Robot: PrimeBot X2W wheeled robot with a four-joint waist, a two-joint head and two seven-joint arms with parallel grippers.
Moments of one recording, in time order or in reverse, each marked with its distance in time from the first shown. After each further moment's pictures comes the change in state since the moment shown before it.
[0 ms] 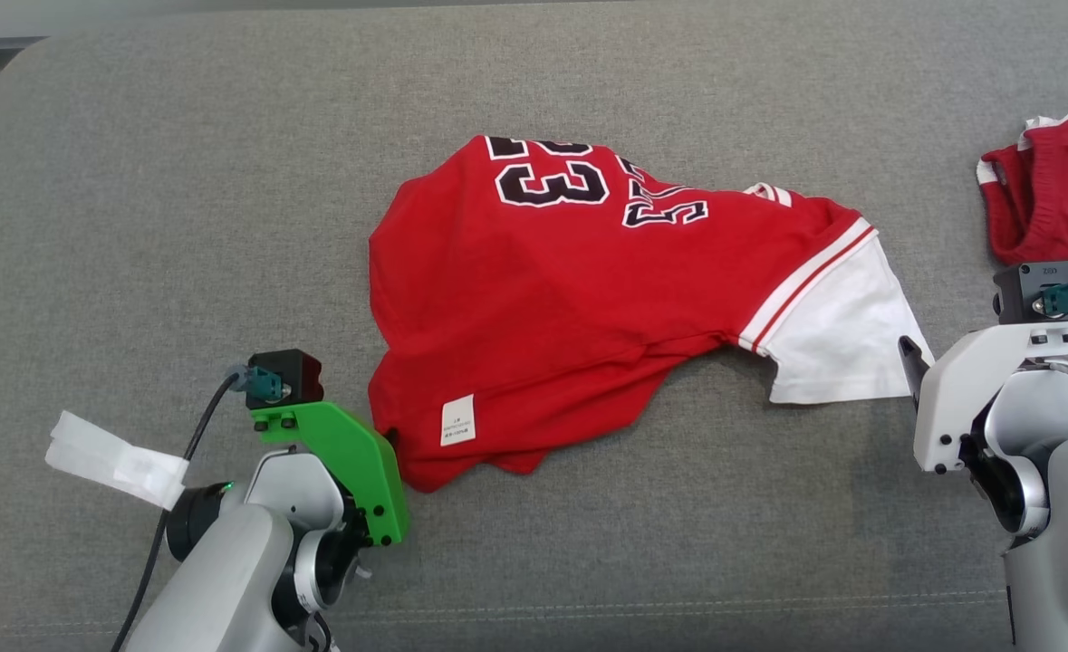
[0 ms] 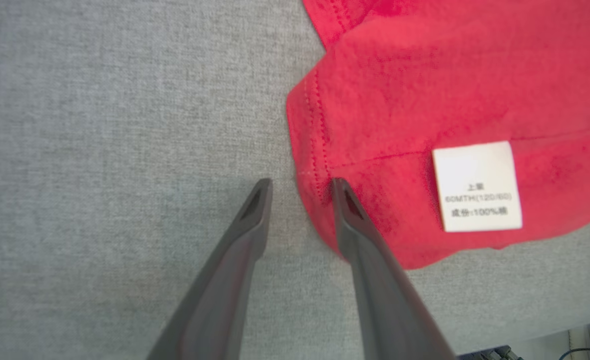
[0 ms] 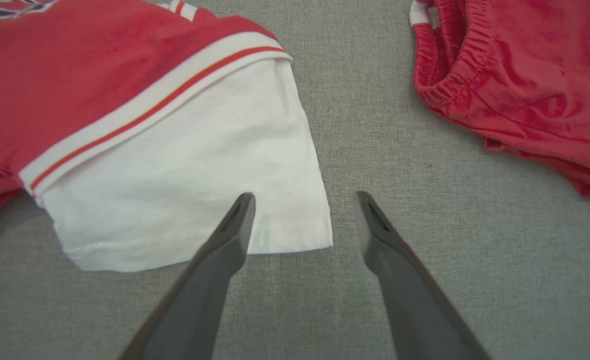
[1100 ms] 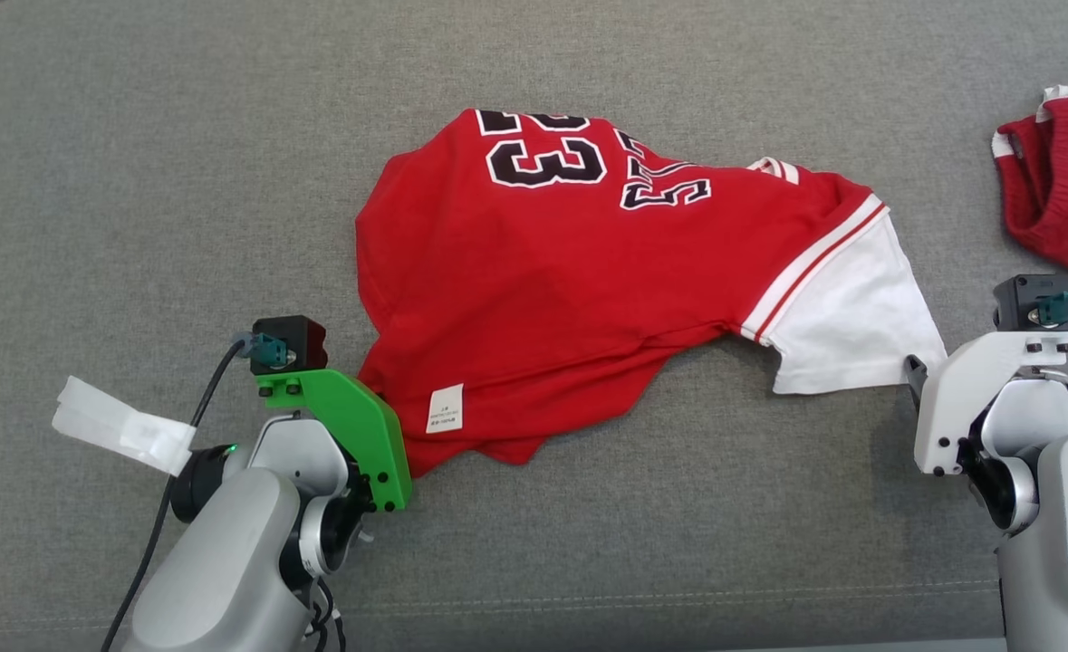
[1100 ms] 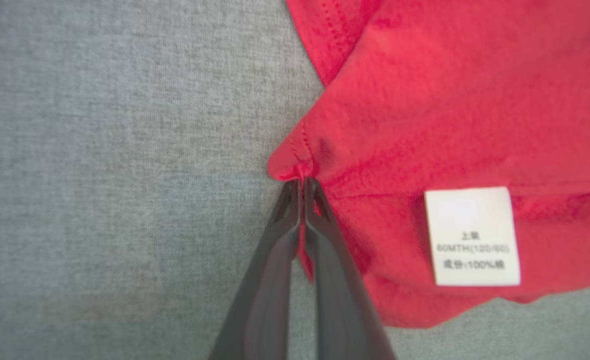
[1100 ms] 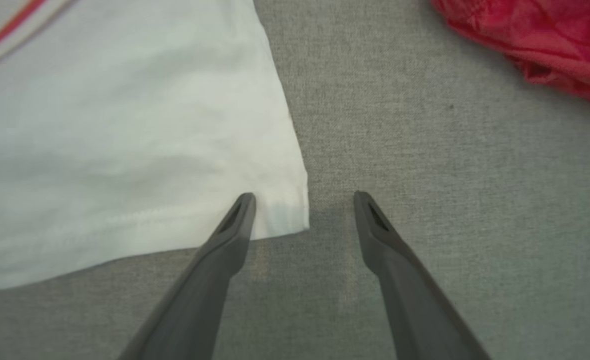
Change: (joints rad) left arm -0.082 -0.026 -0.017 0.112 0.012 -0.014 -0.045; right arm -0.047 0.016 -0.047 0.150 -0.046 0.000 -0.045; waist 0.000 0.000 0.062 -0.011
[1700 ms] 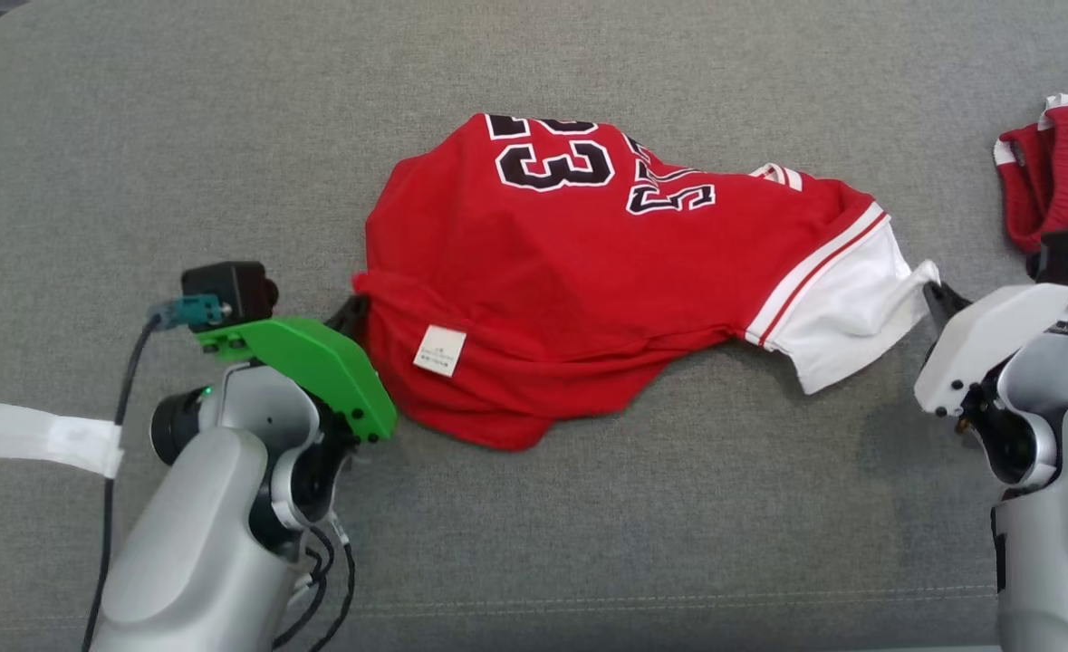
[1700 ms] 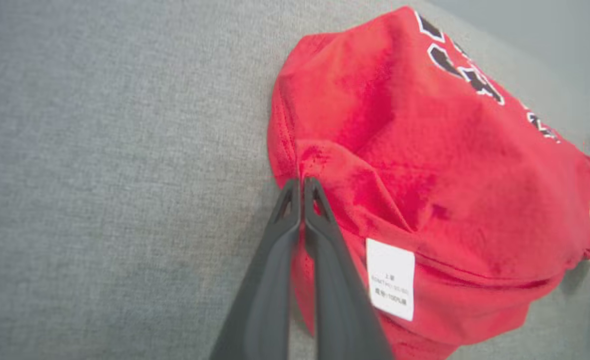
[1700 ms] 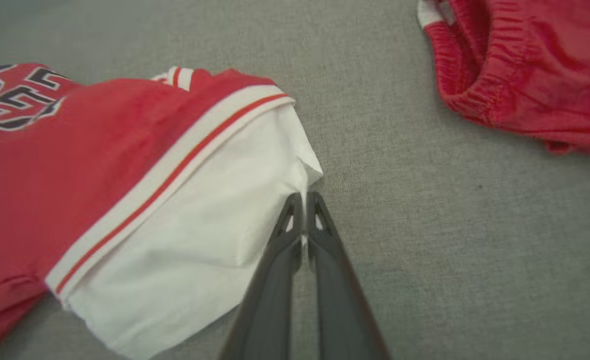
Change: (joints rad) left arm -0.017 -0.032 0.106 -0.085 -0.069 -0.039 -0.182; right arm -0.058 0.044 -0.056 -0.014 0.159 0.001 -0.077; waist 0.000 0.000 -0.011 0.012
